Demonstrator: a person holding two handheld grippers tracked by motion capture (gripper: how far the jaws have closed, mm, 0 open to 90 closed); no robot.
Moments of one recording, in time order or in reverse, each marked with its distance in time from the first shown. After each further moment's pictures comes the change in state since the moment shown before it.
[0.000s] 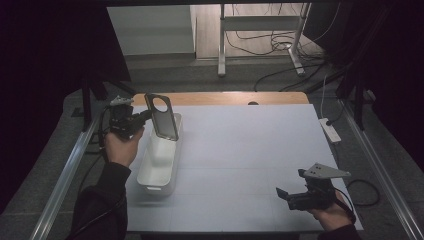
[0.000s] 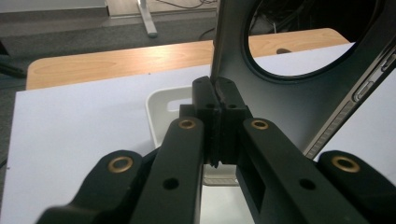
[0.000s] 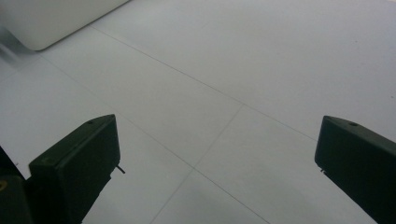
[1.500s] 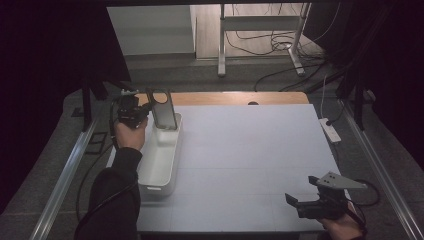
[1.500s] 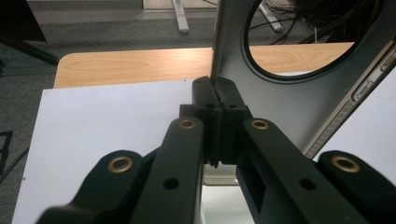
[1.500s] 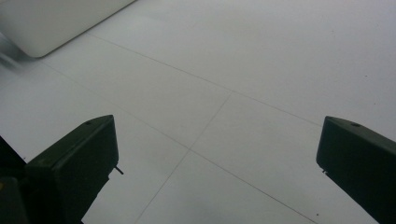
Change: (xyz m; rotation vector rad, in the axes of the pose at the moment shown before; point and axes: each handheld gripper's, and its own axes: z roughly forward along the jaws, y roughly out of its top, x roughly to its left) left arm 0.022 0.011 0.057 0.013 0.127 -0.071; right arm -0.001 -0.019 -0.023 -0.041 -0.029 0.052
